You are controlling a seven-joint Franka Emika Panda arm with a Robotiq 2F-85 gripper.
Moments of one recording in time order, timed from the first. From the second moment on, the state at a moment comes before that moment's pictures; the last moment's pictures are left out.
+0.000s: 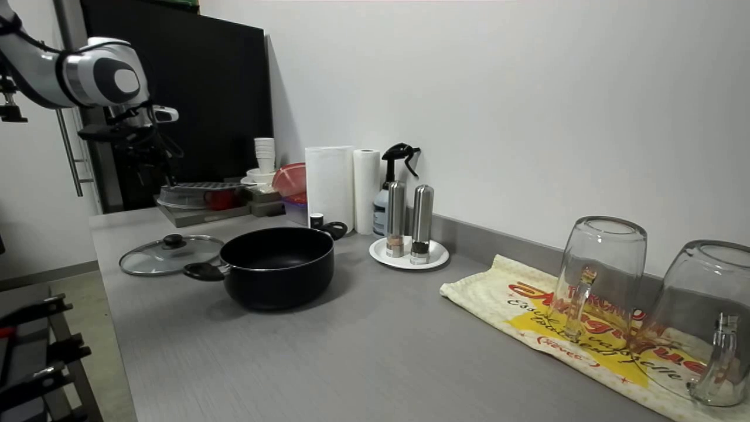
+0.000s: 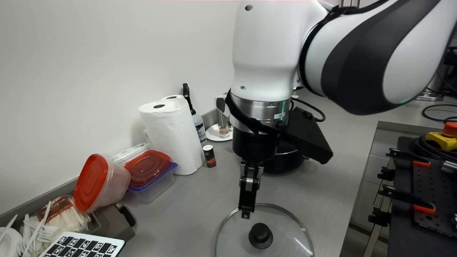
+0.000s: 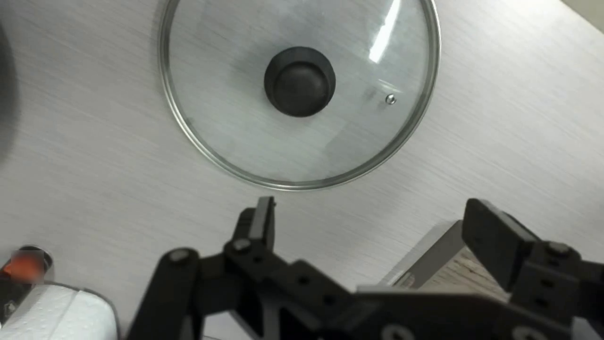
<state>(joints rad) 0.43 0.25 0.29 -2.26 -0.24 2.67 0.41</state>
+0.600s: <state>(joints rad) 0.46 0.35 0.22 -2.17 -0.24 2.67 0.42</state>
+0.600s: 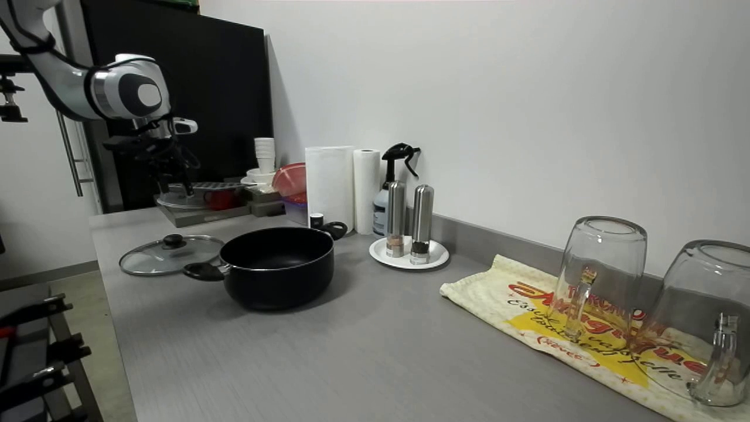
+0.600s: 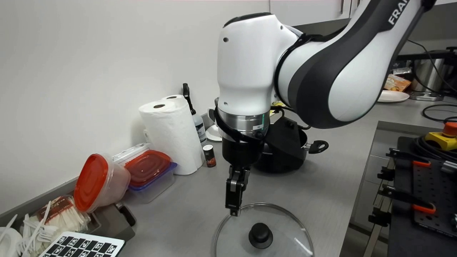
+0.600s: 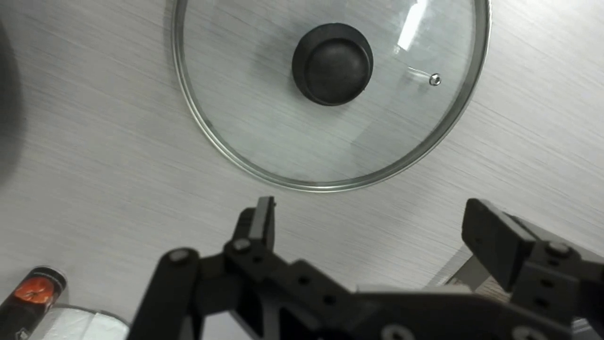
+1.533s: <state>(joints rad) 0.50 0.42 0.21 -2.19 -0.24 2.67 0.44</state>
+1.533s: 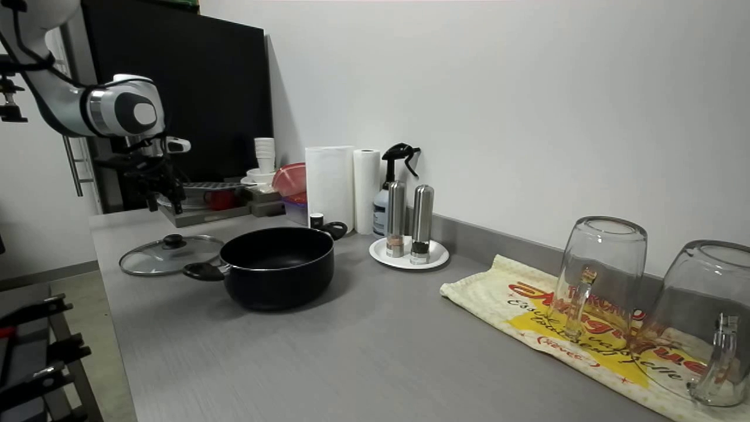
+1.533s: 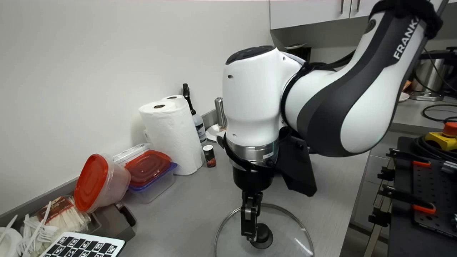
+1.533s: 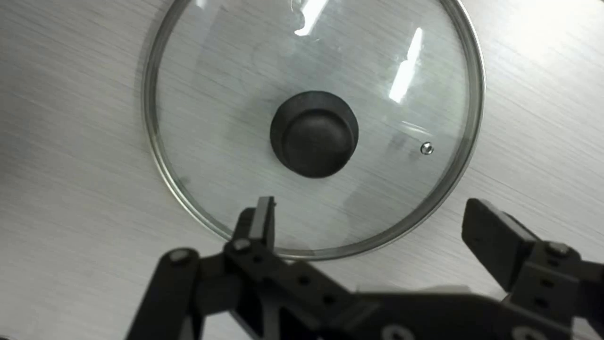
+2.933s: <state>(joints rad) 0.55 0.51 0.15 -2.20 -0.24 2.69 0.47</state>
